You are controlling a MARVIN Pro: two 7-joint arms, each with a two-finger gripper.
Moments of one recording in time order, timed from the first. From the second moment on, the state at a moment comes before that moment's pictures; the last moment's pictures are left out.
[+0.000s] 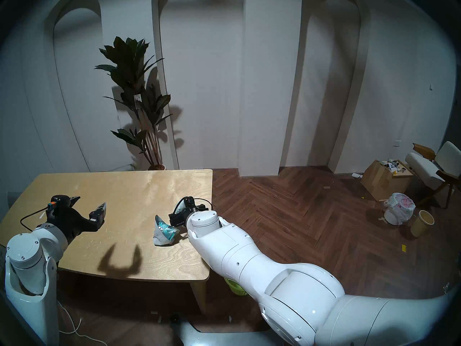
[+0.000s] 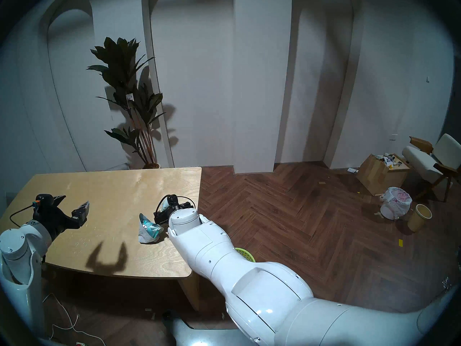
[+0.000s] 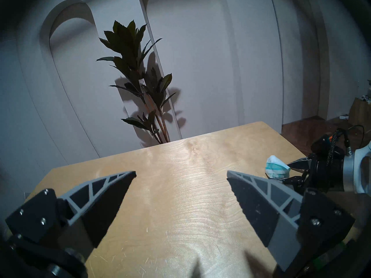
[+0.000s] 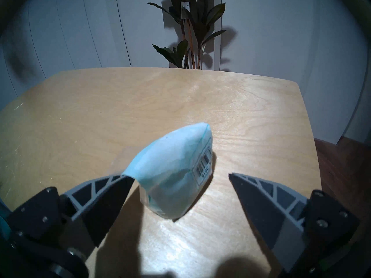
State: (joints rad) left arm 2.15 -1.20 -2.23 -2.25 -0.30 0.51 -0.32; right arm -0.93 -1.92 0.93 -0.55 0.29 0.18 -0.11
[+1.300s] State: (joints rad) left arm 2.18 -1.16 -2.32 -2.25 -0.39 0.54 -0.48; right arm -0.81 -1.94 1.07 -0.36 0.40 -0.14 -0.05
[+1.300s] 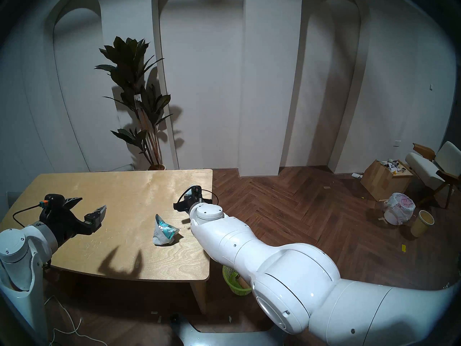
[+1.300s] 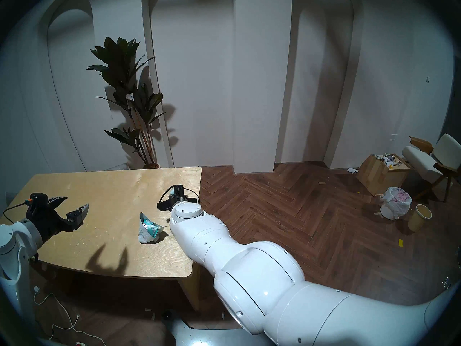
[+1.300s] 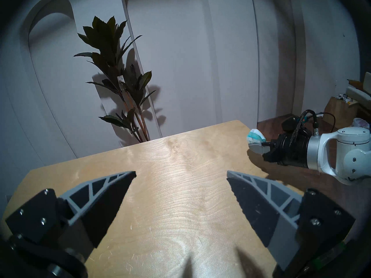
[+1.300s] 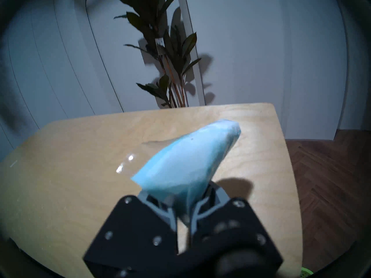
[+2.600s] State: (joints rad) left arm 1.97 -1.09 -2.07 -2.19 -0.35 0.53 -0.33; right arm -1.11 -1.66 1.11 -0.54 0.38 -0.45 0.02
